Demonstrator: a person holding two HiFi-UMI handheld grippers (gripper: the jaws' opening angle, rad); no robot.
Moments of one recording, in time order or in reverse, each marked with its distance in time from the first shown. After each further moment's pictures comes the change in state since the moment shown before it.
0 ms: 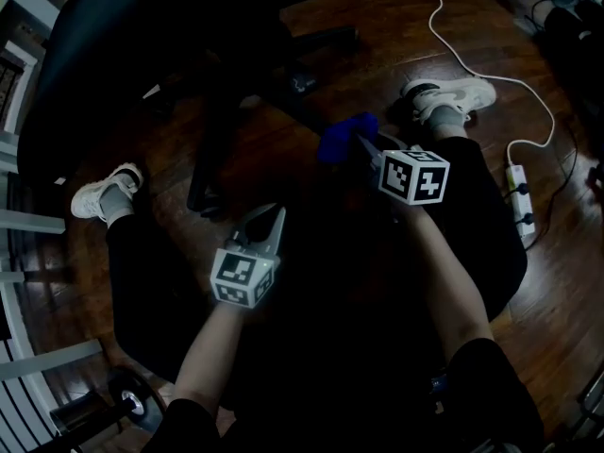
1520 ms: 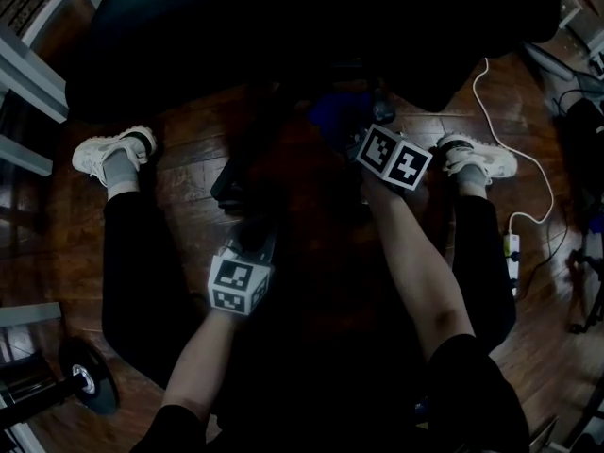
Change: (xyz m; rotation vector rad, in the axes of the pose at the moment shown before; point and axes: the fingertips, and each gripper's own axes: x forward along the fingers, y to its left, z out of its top) left arm -0.039 0.069 -0.037 -0.132 -0.037 0.185; right arm 0.127 0.087 0.054 0.014 -0.099 -0.008
